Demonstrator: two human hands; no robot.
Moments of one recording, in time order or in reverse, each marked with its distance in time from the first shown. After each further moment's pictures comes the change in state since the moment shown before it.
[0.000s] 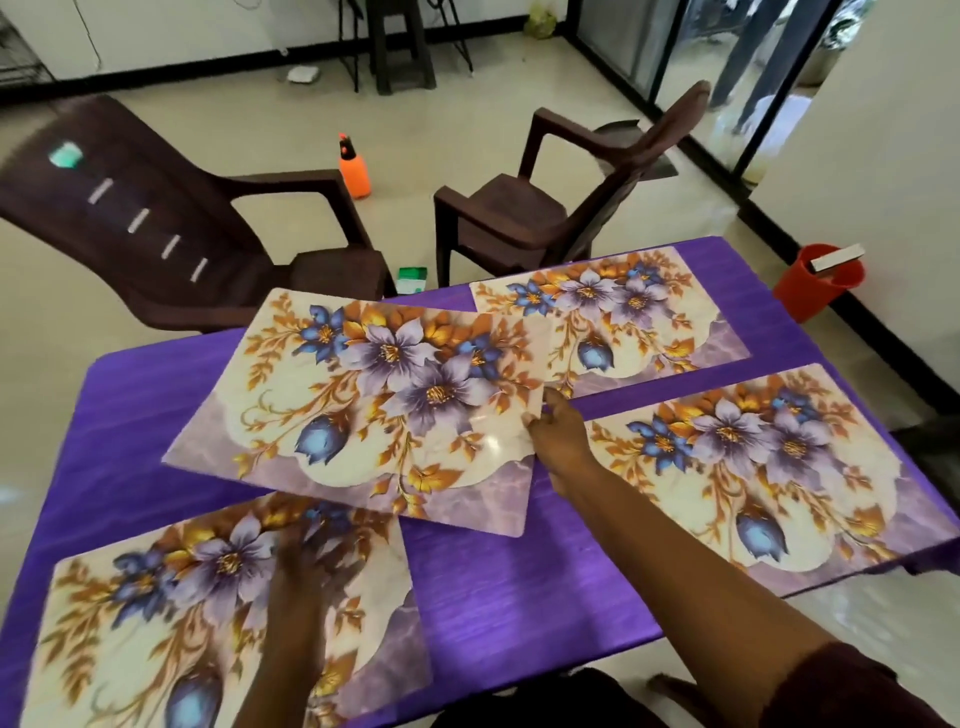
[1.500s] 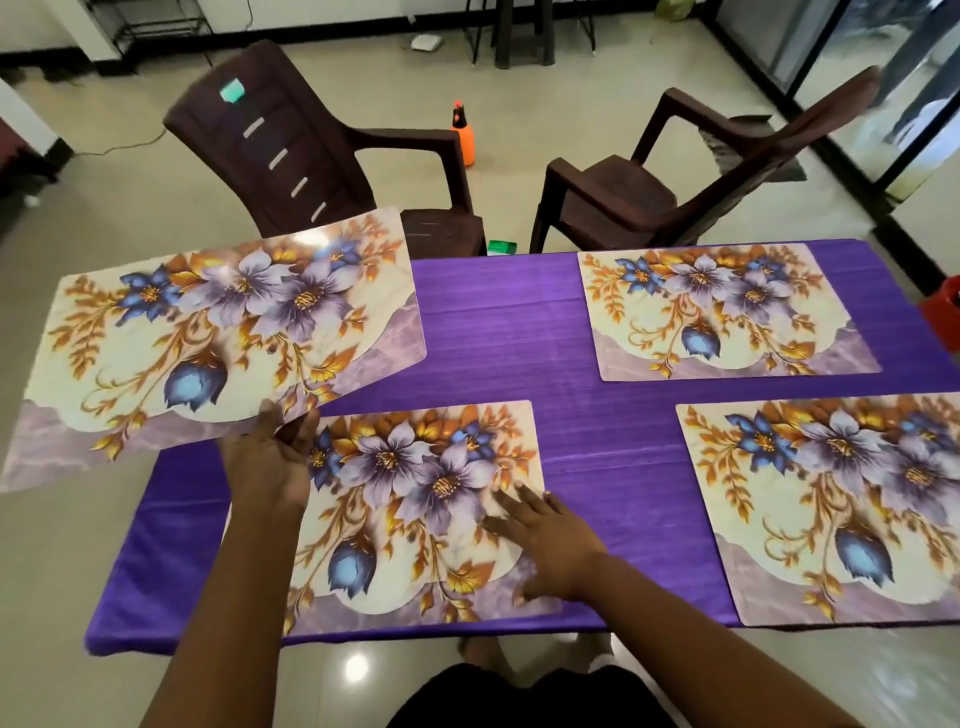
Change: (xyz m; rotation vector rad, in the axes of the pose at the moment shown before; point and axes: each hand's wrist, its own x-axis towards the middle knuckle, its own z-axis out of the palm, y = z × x) left_hand 0.016 0.100 -0.064 -0.318 0.426 0.286; right_hand -0.093 0.117 0.038 -1.627 -0.937 -0.675
